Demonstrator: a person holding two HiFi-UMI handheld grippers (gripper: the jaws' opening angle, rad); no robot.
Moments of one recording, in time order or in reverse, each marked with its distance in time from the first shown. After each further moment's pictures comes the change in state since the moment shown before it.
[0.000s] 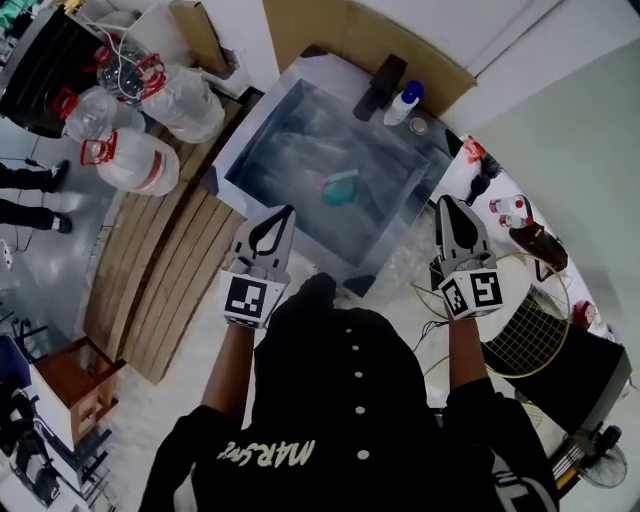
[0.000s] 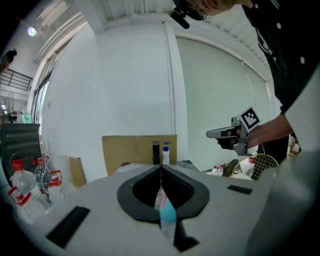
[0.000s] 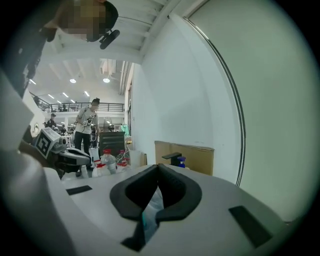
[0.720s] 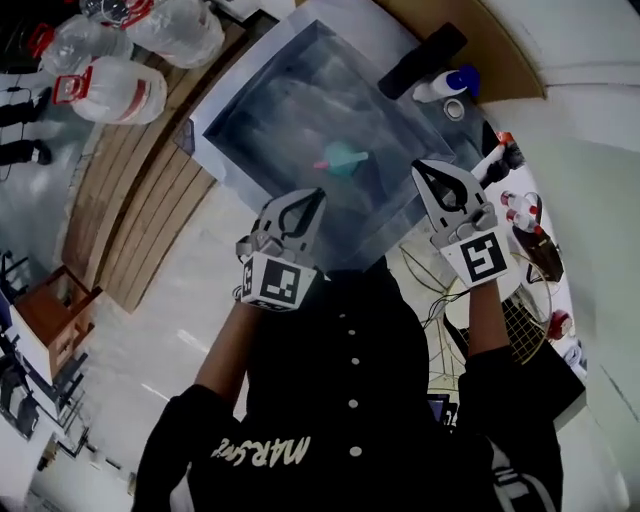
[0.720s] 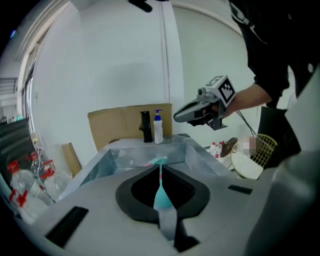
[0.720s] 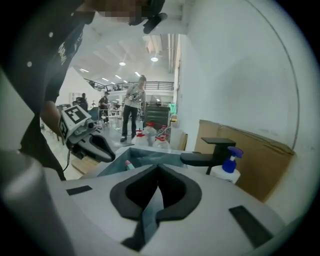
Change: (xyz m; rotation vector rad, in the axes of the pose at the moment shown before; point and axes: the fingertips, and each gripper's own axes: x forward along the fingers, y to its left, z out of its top) left arm 0.081 -0.039 -0.098 0.063 0.293 -0.022; right arm 0.117 0.034 -0.065 -0.298 0.197 0.572
